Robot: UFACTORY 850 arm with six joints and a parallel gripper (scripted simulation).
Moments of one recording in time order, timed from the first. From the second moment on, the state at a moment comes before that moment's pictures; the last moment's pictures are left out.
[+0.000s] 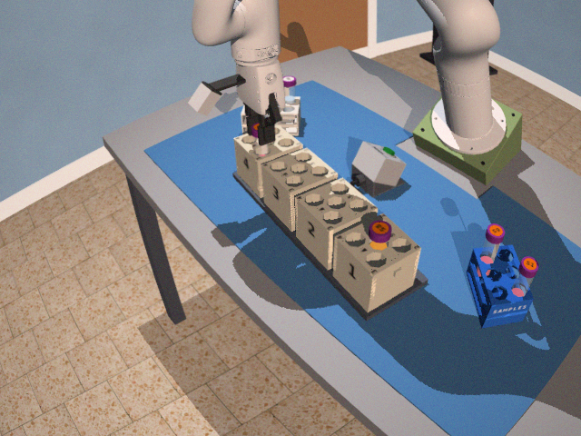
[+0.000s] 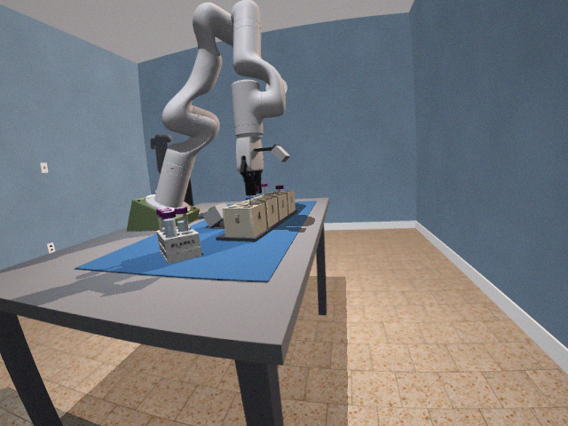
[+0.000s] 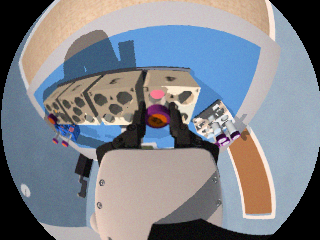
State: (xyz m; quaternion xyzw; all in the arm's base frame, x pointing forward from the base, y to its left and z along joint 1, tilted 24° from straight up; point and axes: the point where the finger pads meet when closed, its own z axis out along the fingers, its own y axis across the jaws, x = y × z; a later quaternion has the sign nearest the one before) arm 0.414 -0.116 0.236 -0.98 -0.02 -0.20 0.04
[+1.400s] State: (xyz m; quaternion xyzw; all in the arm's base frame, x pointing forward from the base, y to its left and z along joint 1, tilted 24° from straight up) arm 0.424 -0.114 0.214 -0.98 -0.02 -0.20 0.04
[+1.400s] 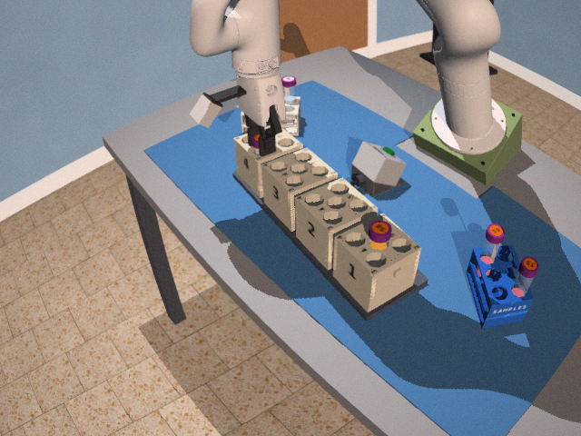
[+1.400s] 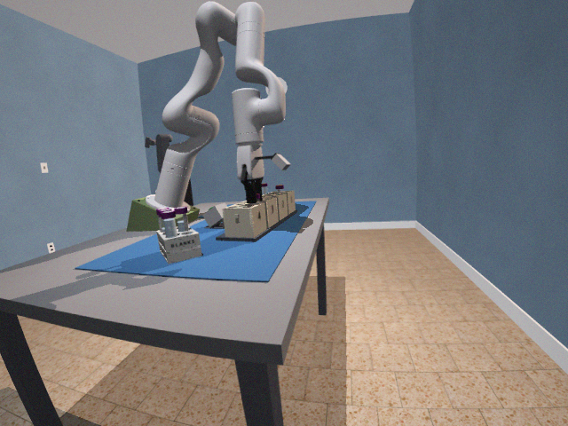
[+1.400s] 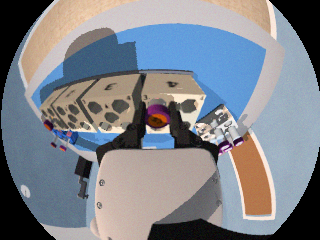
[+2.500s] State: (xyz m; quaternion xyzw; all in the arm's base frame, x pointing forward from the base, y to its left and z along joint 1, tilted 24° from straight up) arm 0.422 -0.114 0.217 -0.98 -0.02 -0.20 0.04
